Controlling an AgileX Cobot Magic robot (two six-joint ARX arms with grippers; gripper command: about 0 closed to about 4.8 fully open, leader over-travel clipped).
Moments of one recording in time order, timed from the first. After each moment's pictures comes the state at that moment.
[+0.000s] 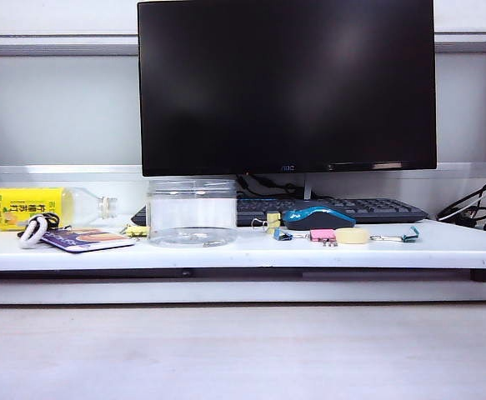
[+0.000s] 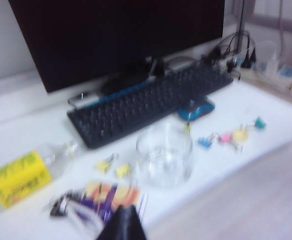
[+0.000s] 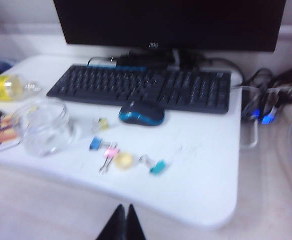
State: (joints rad) left arm -0.68 0.26 0.68 -0.55 -0.15 0.07; right arm 0.19 0.06 0.62 -0.71 -0.17 0.05
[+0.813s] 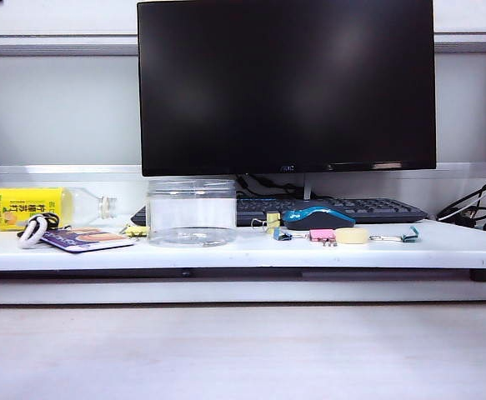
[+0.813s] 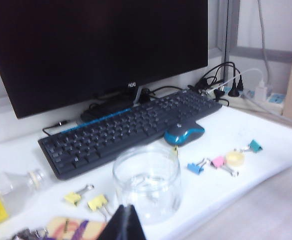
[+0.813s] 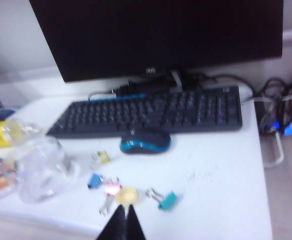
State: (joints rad) left arm -0.68 0.26 0.27 0.01 -0.09 0.10; right arm 0.19 0.06 0.31 -0.27 -0.16 0.22
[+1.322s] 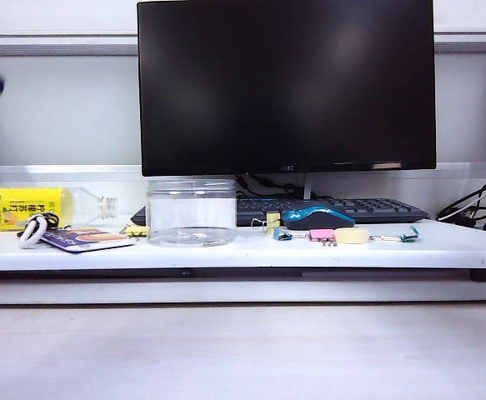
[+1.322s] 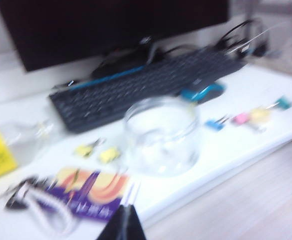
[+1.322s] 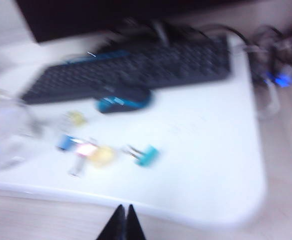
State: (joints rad) left arm -0.68 0.26 0.15 0.03 -0.17 0.10; right arm 0.19 0.06 0.15 -0.23 -0.11 0.23
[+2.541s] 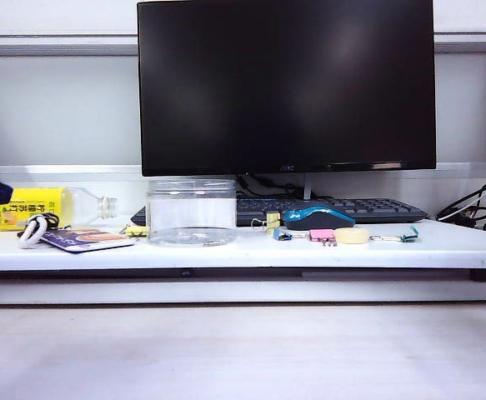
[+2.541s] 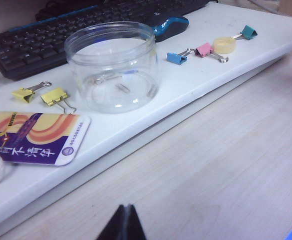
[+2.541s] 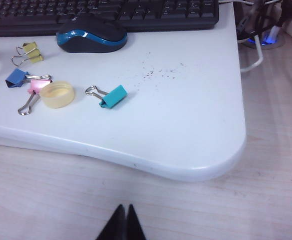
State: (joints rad) left arm -0.68 0.26 0.01 0.03 -0.05 0.10; right arm 0.19 0.06 0.03 -0.22 -0.08 0.08
